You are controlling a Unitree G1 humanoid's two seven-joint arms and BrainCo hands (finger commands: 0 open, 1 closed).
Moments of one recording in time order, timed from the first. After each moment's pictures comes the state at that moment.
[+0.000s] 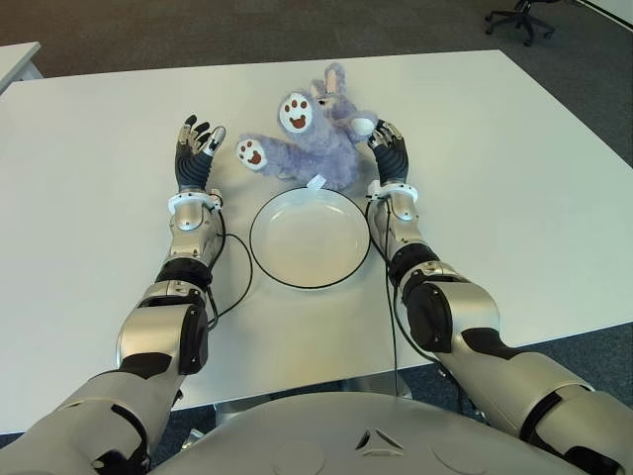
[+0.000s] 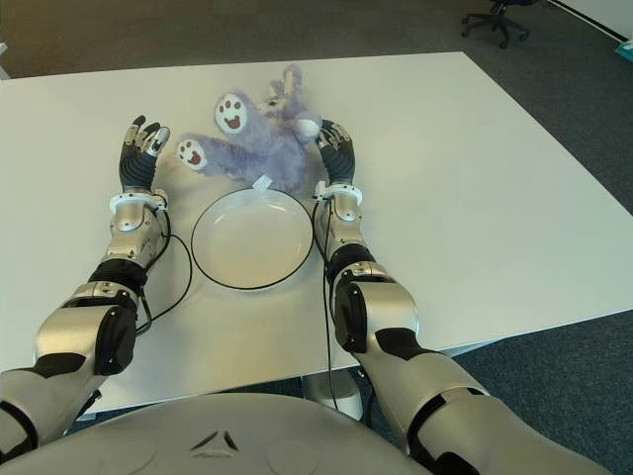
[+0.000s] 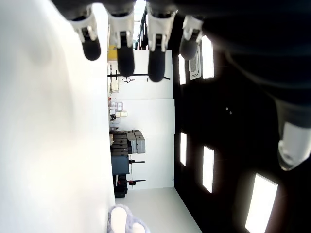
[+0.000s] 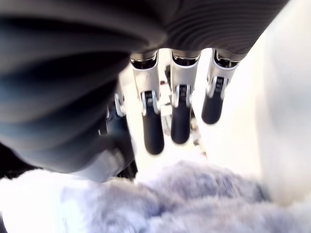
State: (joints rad) left arm -0.55 0.17 0.22 1.02 -0.09 -0.45 0.11; right arm -0.79 0.06 -0.25 1.22 0.07 -0.54 -0.05
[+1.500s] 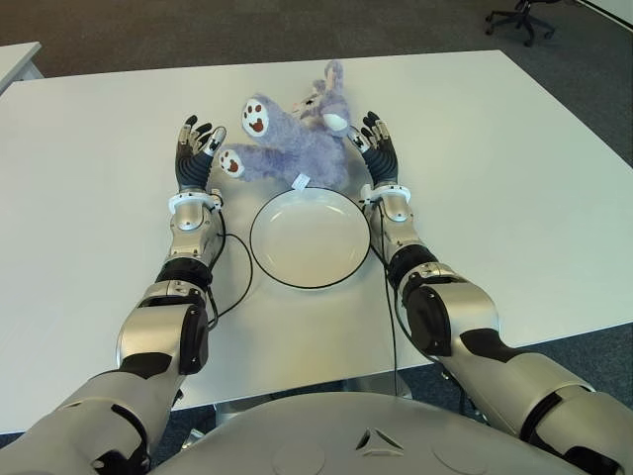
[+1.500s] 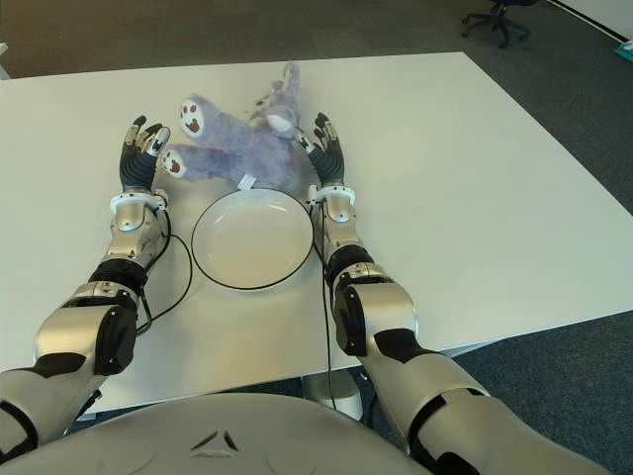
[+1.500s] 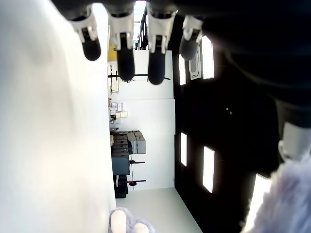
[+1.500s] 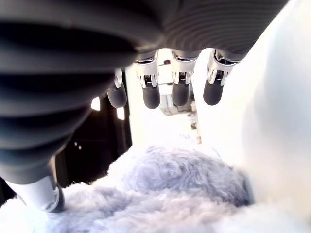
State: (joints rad) left arm -0.55 0.17 0.22 1.02 -0.09 -0.45 0.12; right arm -0.79 0.05 -0.17 1.23 0.00 -0.55 -0.06
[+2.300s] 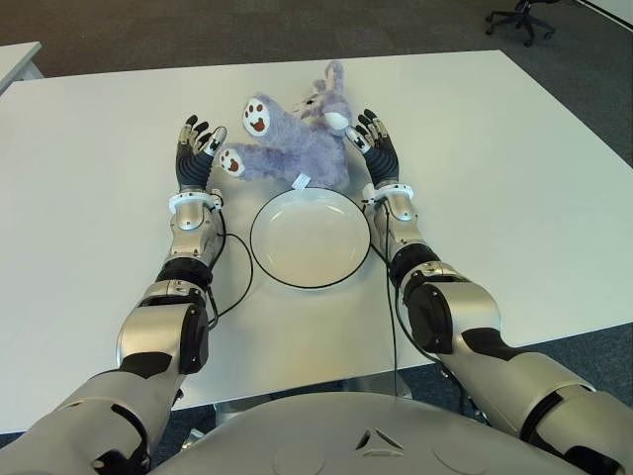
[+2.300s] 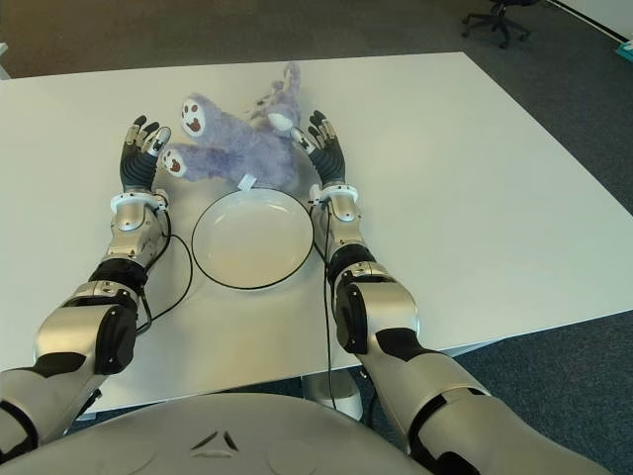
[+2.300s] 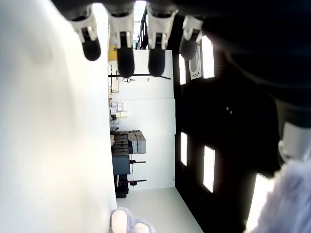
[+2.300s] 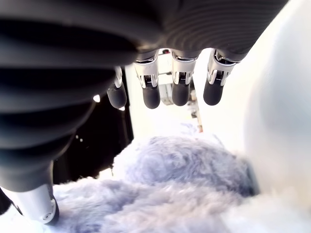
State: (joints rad) left arm -0.55 0.17 0.22 1.03 -0.08 -0.45 0.12; right arm -0.79 0.05 -0.22 1.23 0.07 -0.56 0.13
